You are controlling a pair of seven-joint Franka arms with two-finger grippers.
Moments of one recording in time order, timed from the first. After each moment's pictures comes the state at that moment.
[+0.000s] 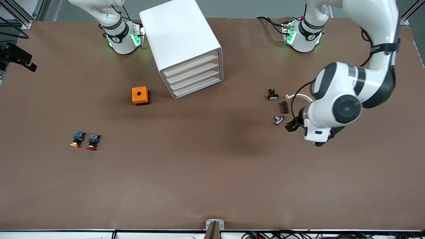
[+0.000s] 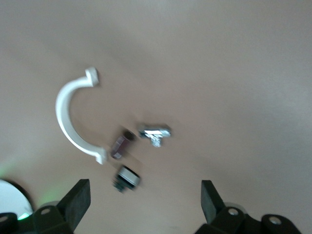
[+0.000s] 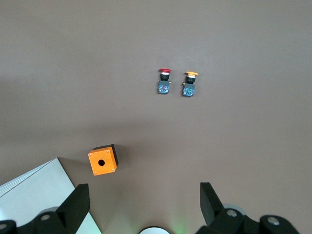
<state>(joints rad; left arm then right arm) -0.32 0.43 -0.01 -1.56 -0.10 1.71 -1.06 -0.05 -0.12 -0.04 -1.58 0.00 1.44 -0.02</state>
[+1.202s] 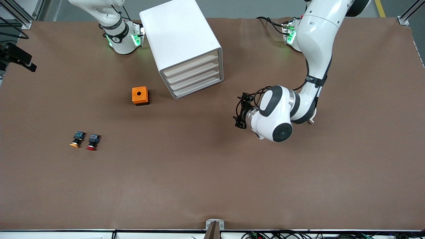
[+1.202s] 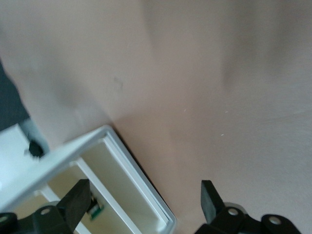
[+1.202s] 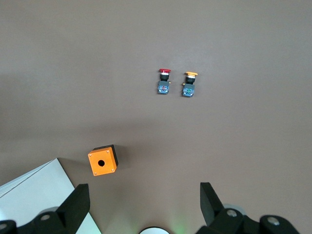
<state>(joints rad) -0.49 0.72 -0.01 -1.45 -0.65 1.70 -1.80 -0.05 -0.12 -0.04 -1.58 0.00 1.44 -0.02</state>
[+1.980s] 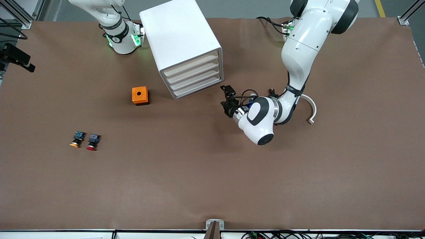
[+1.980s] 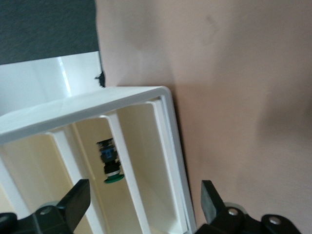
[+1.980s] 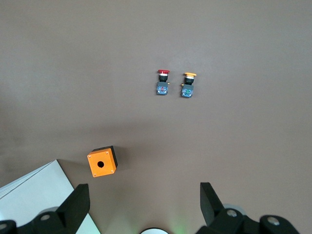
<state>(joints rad) -0.50 0.87 -0.06 -1.44 -0.91 1.56 -2.07 -0.05 -0.12 -0.04 -1.58 0.00 1.45 -0.02</state>
